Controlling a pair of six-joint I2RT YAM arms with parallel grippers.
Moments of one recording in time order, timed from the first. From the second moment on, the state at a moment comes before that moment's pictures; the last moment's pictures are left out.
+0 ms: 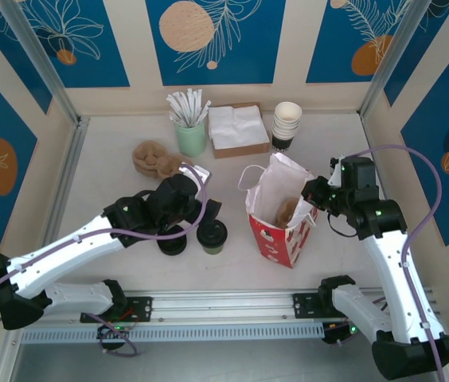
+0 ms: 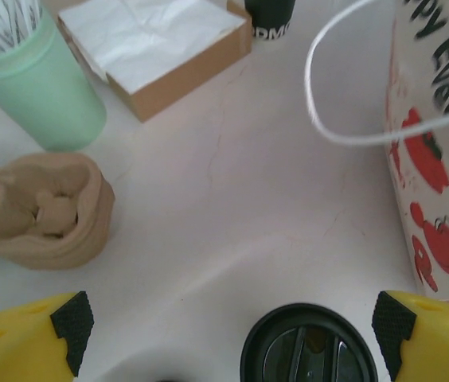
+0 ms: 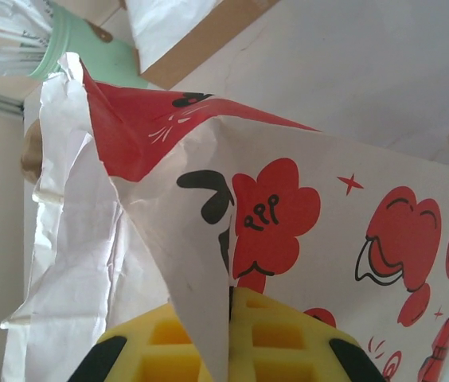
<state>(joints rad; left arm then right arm) -1.00 1.15 1.15 -0.71 -0.38 -0.27 0.14 0.87 1.05 -0.96 -0.27 0.66</state>
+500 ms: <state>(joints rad) -1.00 1.16 1.07 -0.70 -0.26 -0.33 -0.12 0.87 0.98 -0.90 -0.48 0.72</state>
